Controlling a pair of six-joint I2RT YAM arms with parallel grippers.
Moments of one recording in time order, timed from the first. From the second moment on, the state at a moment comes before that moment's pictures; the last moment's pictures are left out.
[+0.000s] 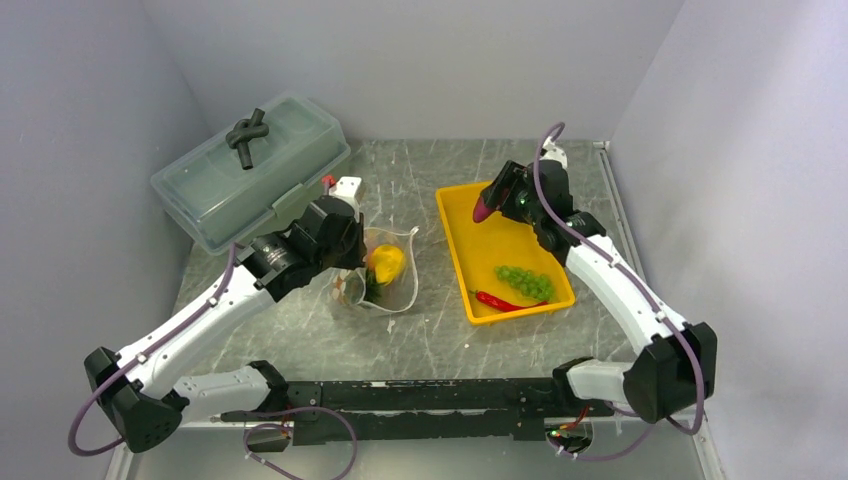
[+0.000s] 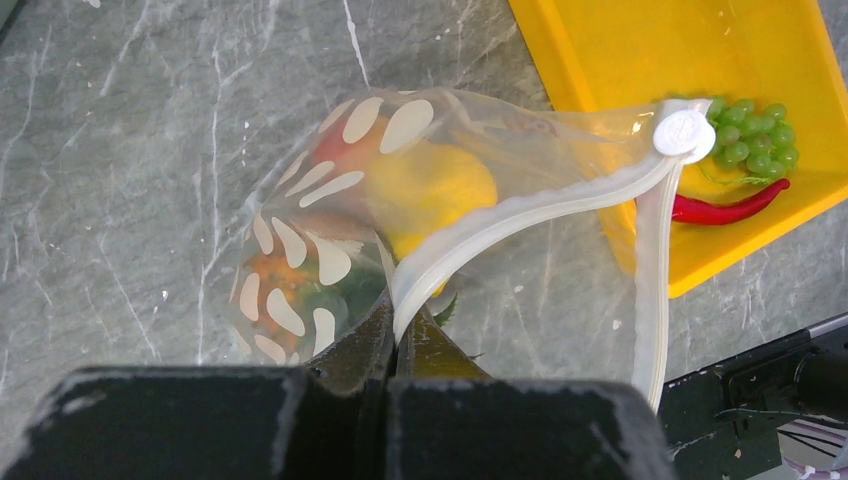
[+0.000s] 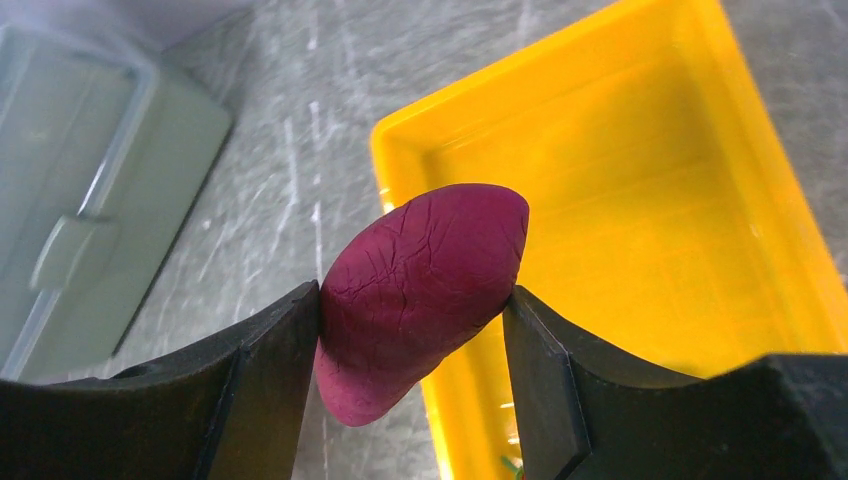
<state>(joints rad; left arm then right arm) -0.75 1.11 1.14 -0.72 -0.23 -0.49 0.34 1.28 1.06 -0.30 0.13 0.64</state>
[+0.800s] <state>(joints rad) -0.74 1.12 1.15 -0.72 -0.23 -0.50 0.67 0.94 0.88 0.03 -0.12 0.28</state>
